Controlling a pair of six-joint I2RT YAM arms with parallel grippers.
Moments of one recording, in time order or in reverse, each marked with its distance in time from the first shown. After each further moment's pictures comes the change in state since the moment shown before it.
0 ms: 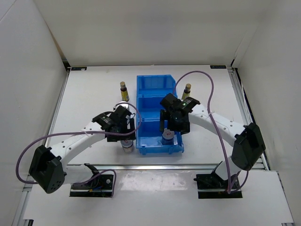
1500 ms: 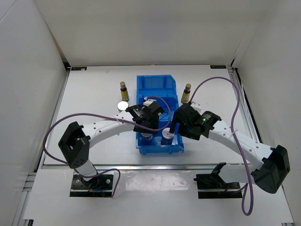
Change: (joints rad) left arm -0.279 0.412 0.422 -0.013 -0.191 -0.025; right arm 0.012 -0.344 -0.278 0.121 0.148 0.174
